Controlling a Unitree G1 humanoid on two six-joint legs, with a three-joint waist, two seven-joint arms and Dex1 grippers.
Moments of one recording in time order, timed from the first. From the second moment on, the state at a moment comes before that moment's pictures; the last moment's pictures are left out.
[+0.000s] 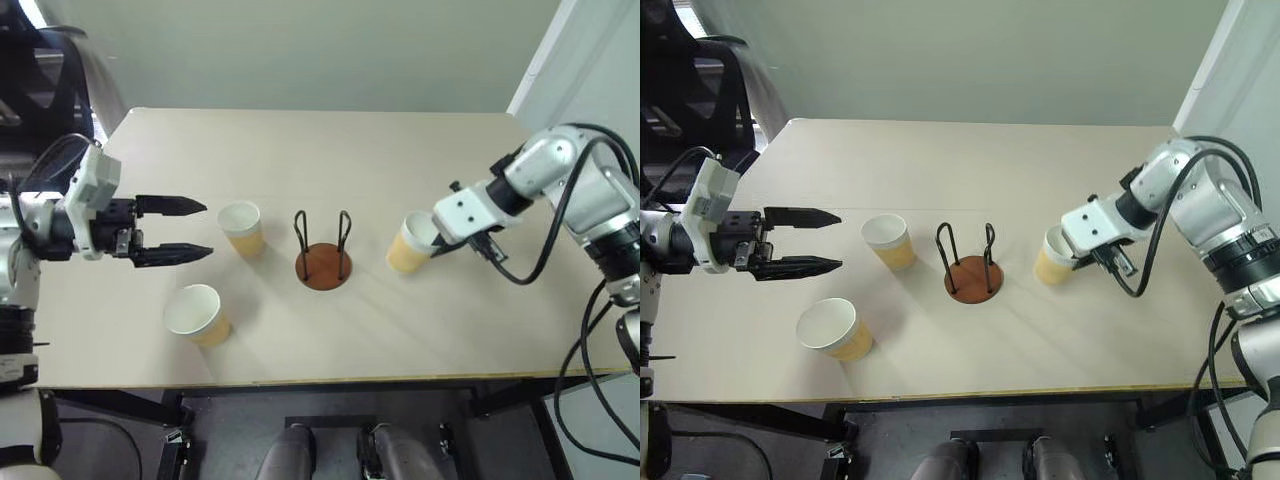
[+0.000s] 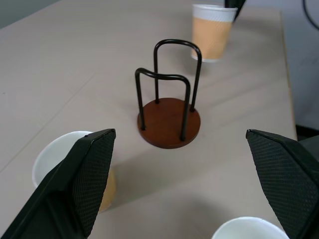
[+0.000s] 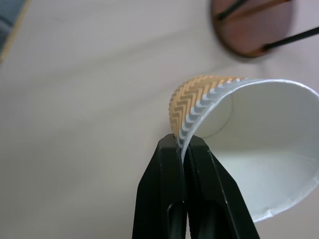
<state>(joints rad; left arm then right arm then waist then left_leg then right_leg) -0.62 1.05 0.16 0.35 -0.55 0.35 -1.57 -1.25 -0.89 0.64 0.39 0.05 -0.12 1.61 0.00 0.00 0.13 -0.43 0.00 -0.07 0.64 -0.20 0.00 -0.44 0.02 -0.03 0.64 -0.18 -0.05</state>
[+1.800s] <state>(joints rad) -0.58 1.11 0.14 0.31 -0.64 0.34 -1.58 -1.47 -0.51 0.52 0.66 -0.02 -0.29 1.61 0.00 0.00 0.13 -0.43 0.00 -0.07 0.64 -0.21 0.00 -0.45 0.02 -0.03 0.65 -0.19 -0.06</state>
